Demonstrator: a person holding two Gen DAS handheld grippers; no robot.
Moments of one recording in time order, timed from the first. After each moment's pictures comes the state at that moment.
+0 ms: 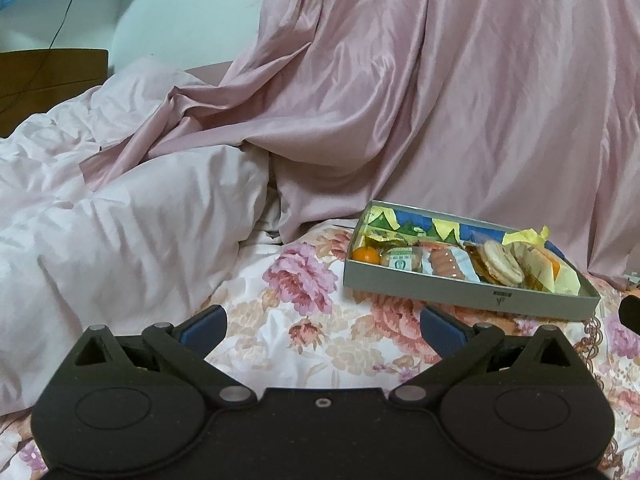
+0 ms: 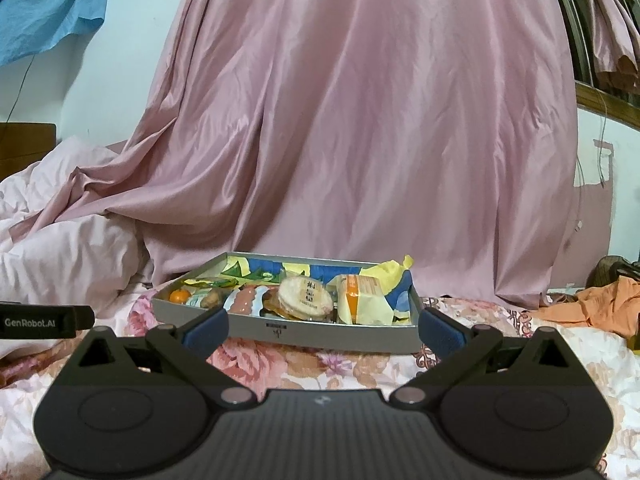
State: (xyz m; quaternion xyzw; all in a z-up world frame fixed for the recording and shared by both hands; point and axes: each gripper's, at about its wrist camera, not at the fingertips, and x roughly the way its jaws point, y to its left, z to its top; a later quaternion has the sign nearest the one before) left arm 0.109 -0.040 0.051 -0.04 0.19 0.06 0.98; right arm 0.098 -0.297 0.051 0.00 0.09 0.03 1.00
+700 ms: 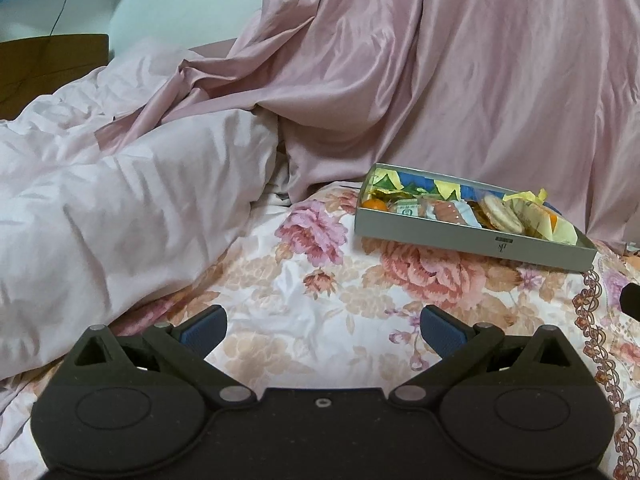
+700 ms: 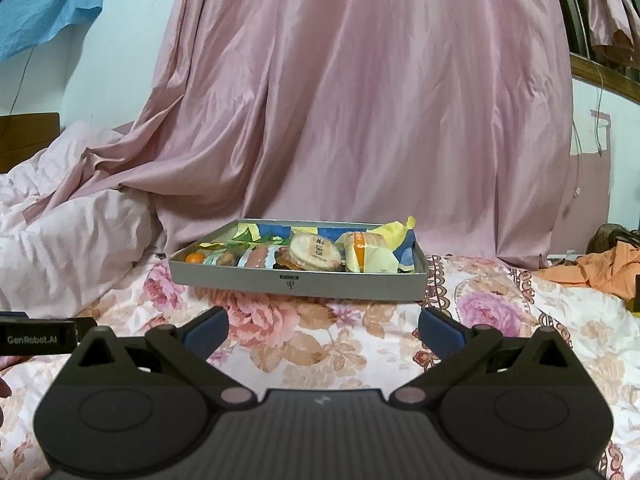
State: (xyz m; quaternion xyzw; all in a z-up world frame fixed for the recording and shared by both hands) left arm 0.073 -0.031 0.028 -0.04 0.23 0.05 0.97; right arm 0.066 -0.292 0.034 0.02 0.13 0.03 0.99
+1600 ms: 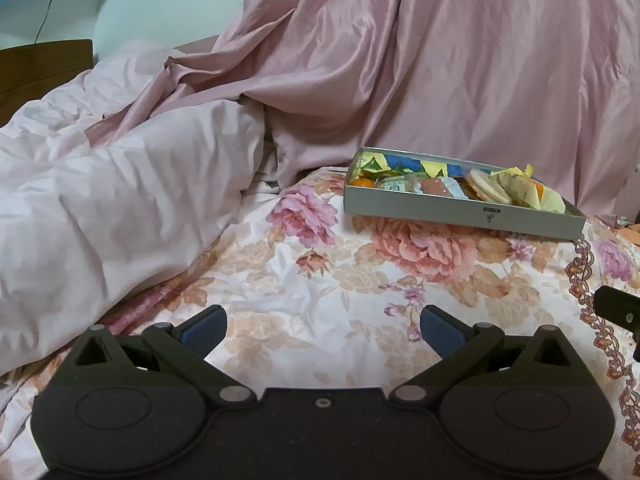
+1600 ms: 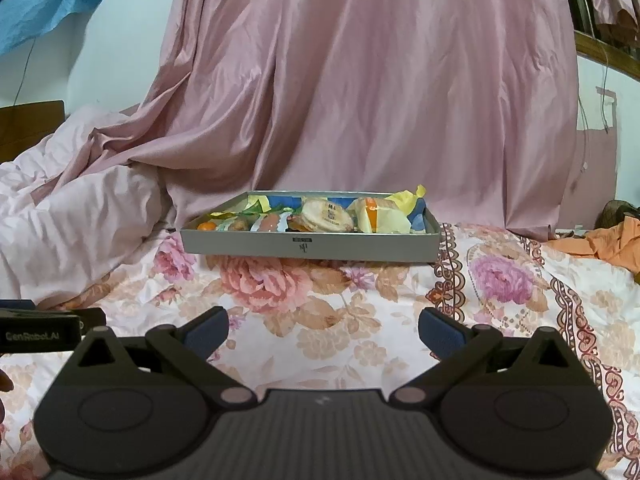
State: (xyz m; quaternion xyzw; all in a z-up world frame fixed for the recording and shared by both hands) left arm 0.061 -0.036 0.015 -0.01 0.24 0.04 0.97; right arm 0.058 -0.284 0.014 0.02 0.16 0.04 0.99
